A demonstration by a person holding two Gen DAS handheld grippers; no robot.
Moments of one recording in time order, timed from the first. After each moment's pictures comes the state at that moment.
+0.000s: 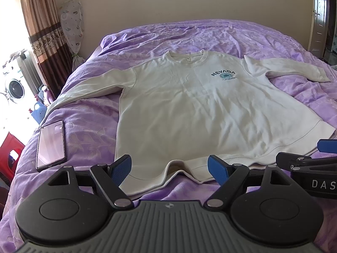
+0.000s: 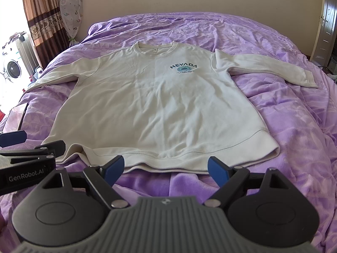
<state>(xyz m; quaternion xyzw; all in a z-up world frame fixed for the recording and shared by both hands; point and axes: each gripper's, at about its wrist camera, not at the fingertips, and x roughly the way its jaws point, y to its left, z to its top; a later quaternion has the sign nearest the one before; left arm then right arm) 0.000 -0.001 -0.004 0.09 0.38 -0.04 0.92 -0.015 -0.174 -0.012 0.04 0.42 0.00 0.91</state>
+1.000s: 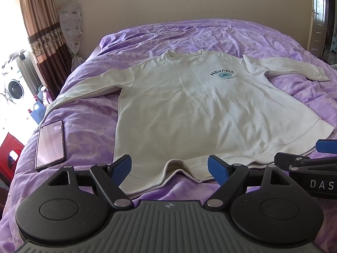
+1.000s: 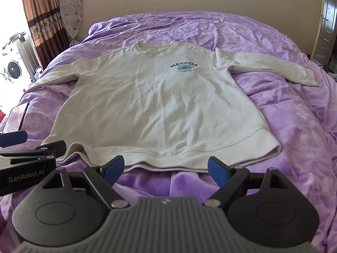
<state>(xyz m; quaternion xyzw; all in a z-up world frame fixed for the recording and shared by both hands) -0.001 -0.004 -0.005 0.09 0.38 -0.04 0.92 -0.015 -0.174 -0.013 0.04 0.42 0.00 0.91</state>
